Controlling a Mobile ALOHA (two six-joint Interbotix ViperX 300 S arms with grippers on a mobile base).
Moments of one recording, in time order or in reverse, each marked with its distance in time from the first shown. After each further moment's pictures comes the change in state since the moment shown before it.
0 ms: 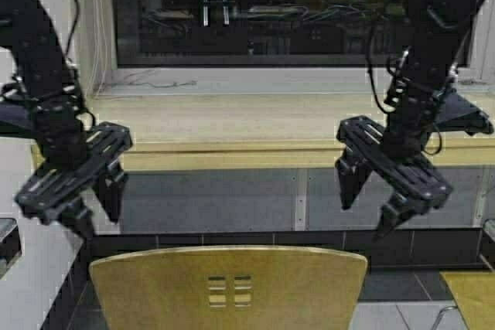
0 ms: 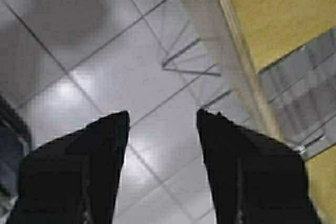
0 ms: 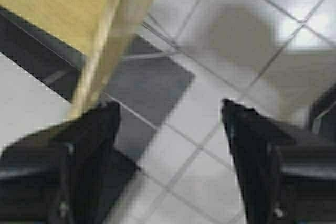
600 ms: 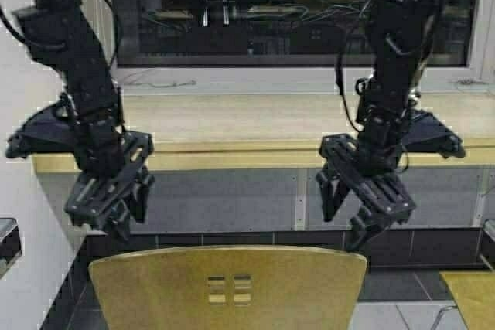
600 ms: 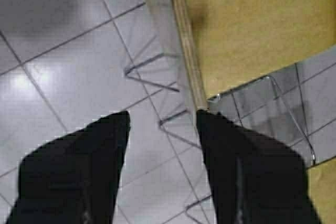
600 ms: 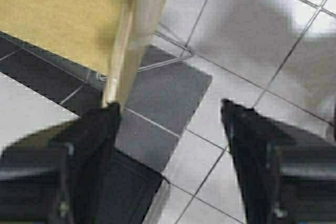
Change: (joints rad) left arm -0.021 0.186 -0.183 -0.089 -0.031 -0.080; right arm 0.012 0.196 -0.164 0.078 -0.003 0.023
